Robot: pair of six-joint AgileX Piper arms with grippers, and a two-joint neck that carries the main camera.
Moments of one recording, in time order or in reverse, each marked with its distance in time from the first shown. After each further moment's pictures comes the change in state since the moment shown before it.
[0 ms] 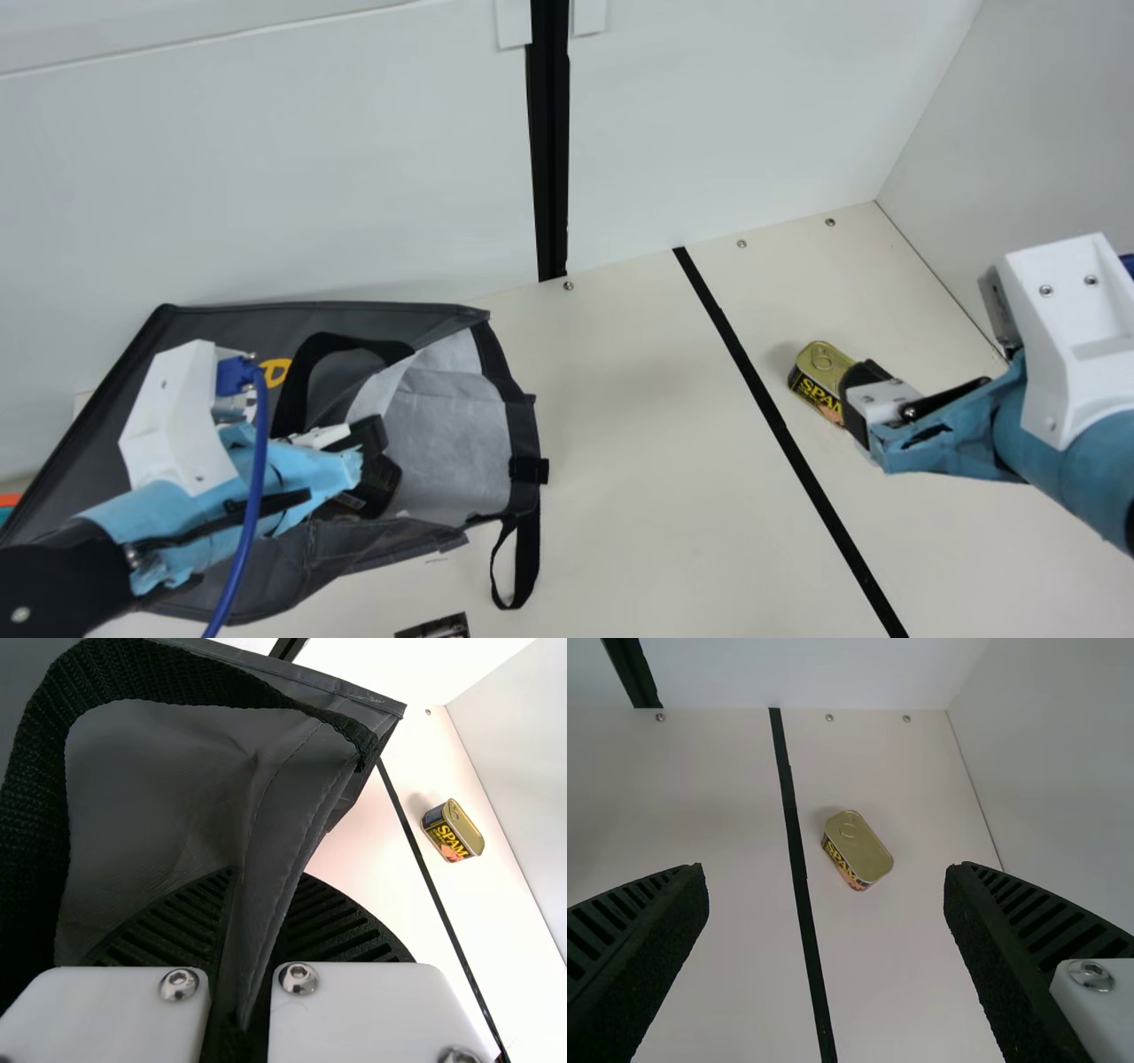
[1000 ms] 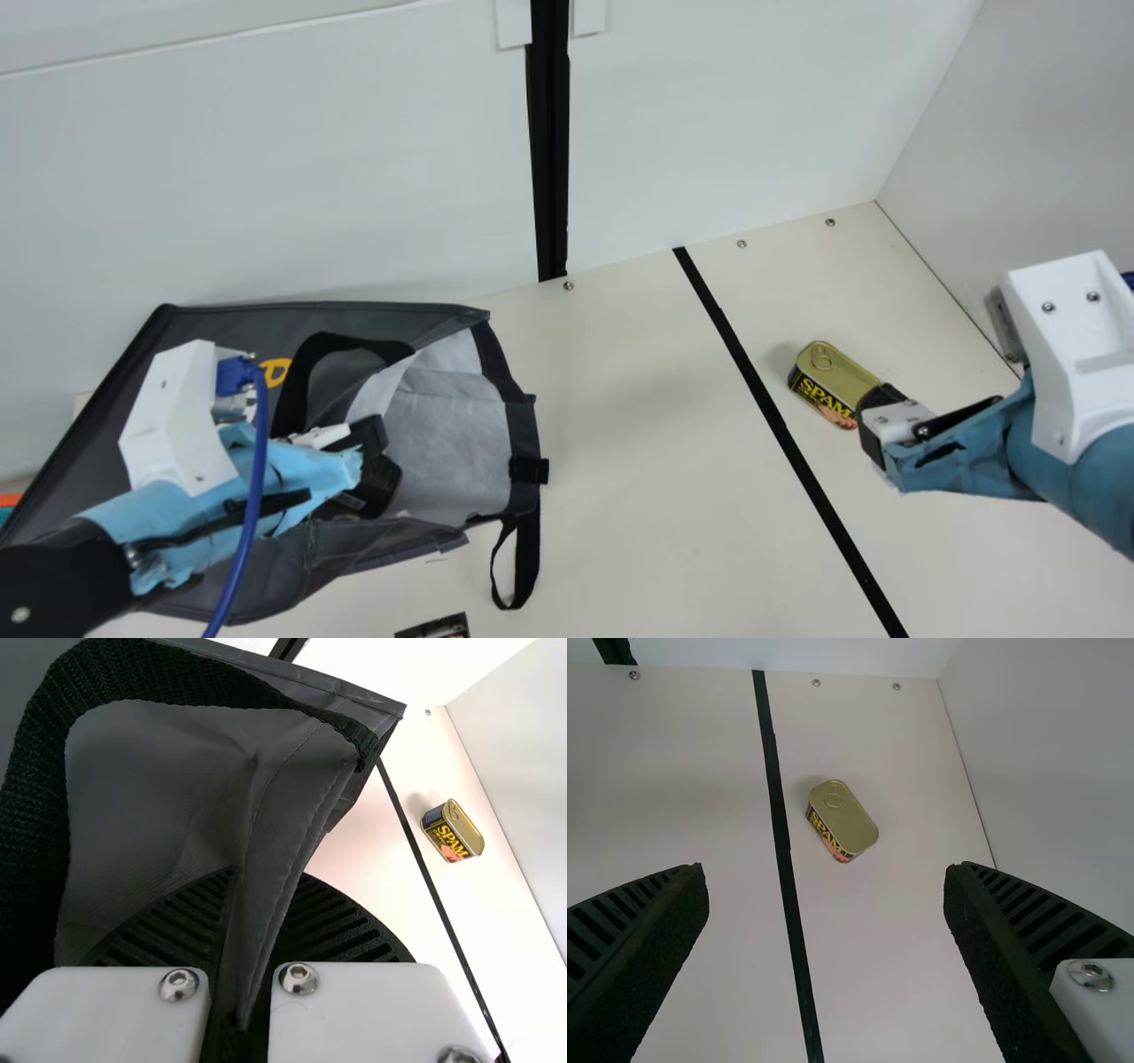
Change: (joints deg) left arm 0.0 0.0 0.0 0.0 0.0 0.0; right arm -3.3 -0.3 0.8 0.8 2.6 -4.0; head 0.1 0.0
